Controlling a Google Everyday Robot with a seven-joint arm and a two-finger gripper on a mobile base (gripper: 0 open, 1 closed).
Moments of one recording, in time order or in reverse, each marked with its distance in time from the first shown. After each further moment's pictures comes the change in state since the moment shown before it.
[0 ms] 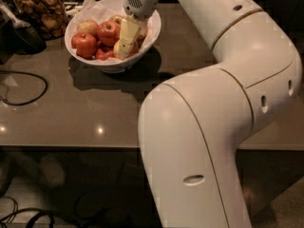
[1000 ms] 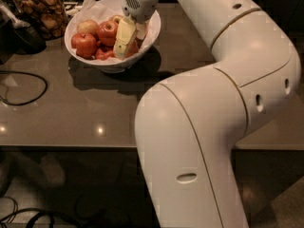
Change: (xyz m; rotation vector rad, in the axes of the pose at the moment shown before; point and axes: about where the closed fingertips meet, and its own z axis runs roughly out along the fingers) arm -0.002 0.010 0.006 -0.054 -0.004 0.088
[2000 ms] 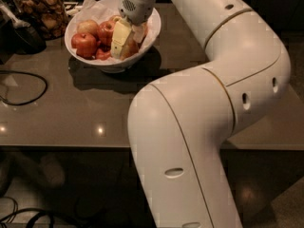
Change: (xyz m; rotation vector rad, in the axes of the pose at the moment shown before) arm -0.007 0.001 0.010 -0.029 0.000 0.048
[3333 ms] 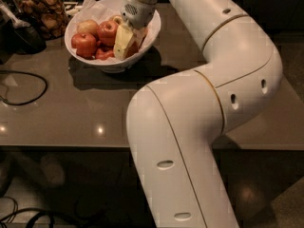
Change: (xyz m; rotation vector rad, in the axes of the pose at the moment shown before) arm -0.001 -0.006 0.014 -0.051 -0.018 0.006
